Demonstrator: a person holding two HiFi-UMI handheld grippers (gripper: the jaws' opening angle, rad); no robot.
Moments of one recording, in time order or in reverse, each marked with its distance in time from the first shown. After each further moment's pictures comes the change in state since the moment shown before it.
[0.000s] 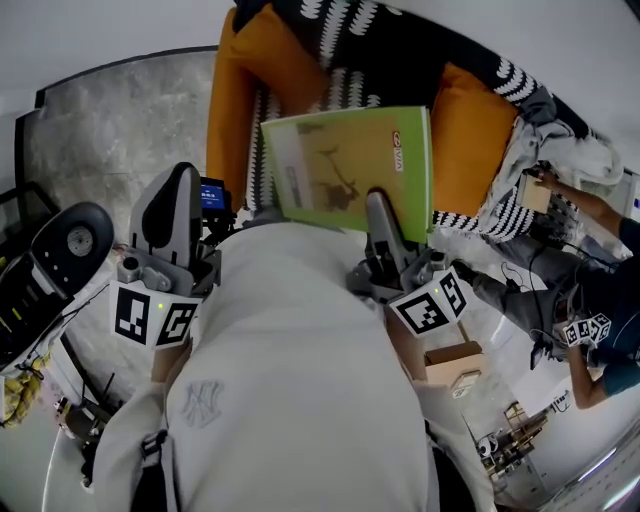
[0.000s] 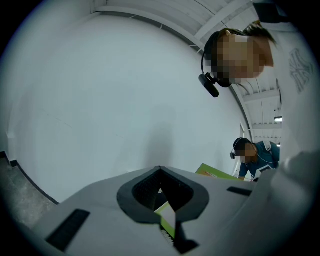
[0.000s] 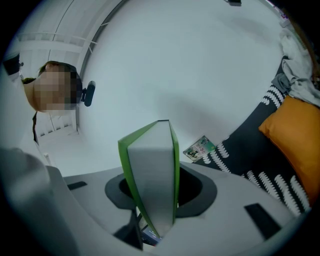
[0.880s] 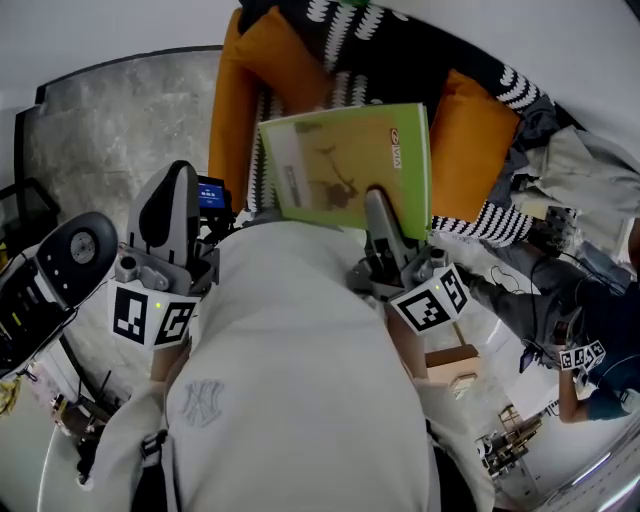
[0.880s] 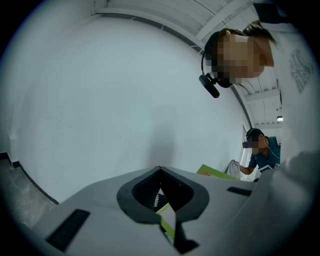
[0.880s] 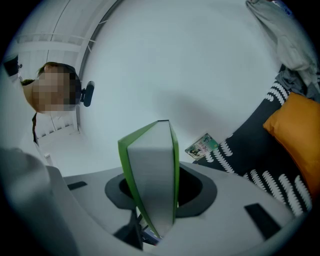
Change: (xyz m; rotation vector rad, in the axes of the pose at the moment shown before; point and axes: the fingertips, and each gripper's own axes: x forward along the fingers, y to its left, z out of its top) left arm 0.011 0.016 0.005 0.001 -0.011 0.023; right arm 0.023 -0.005 0.002 0.008 0.027 0.017
